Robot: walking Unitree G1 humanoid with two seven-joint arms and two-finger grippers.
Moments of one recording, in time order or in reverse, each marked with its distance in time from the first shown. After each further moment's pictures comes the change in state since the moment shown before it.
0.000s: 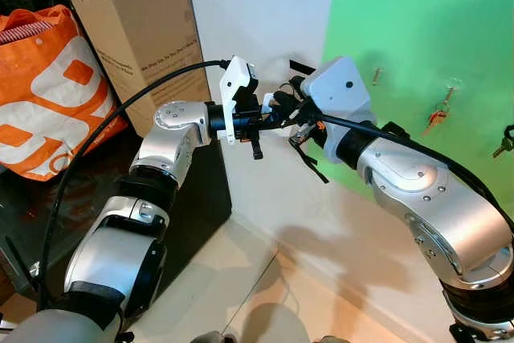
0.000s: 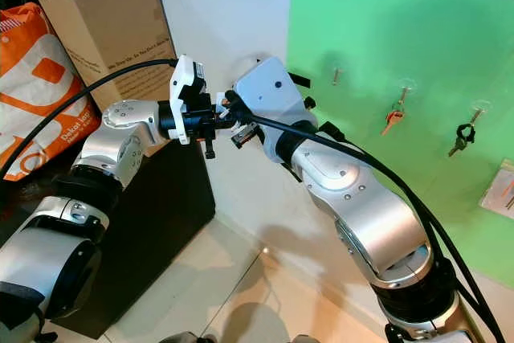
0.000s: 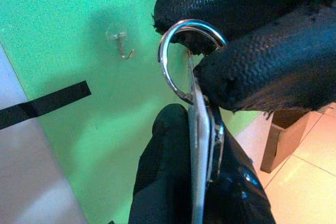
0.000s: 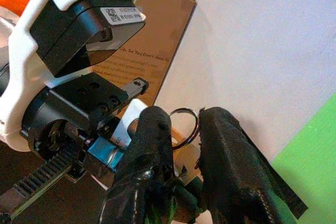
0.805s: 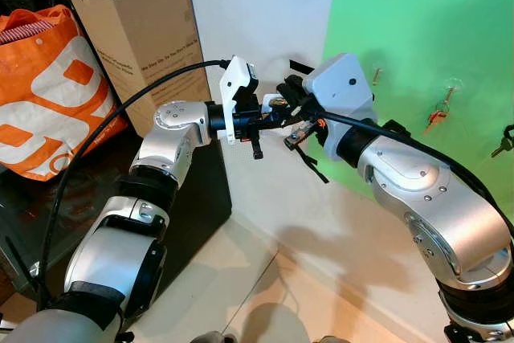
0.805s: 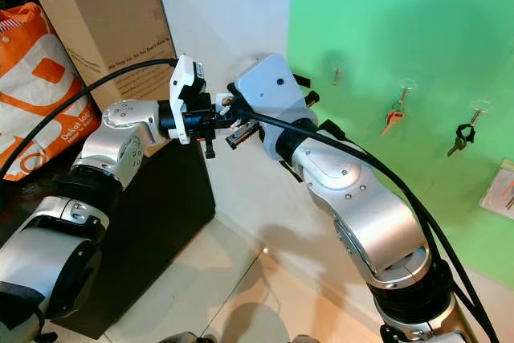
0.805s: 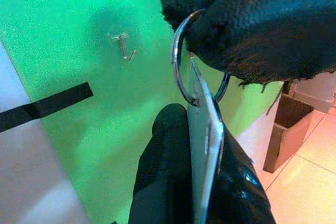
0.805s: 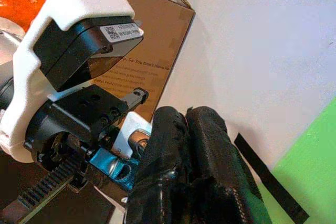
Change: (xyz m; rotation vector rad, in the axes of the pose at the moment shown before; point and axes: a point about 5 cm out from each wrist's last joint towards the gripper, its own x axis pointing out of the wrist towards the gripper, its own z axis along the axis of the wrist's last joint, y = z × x) left arm 0.000 0.001 0.001 0.014 -0.002 0.013; right arm 0.000 -0.001 0.003 0.014 -0.032 0.000
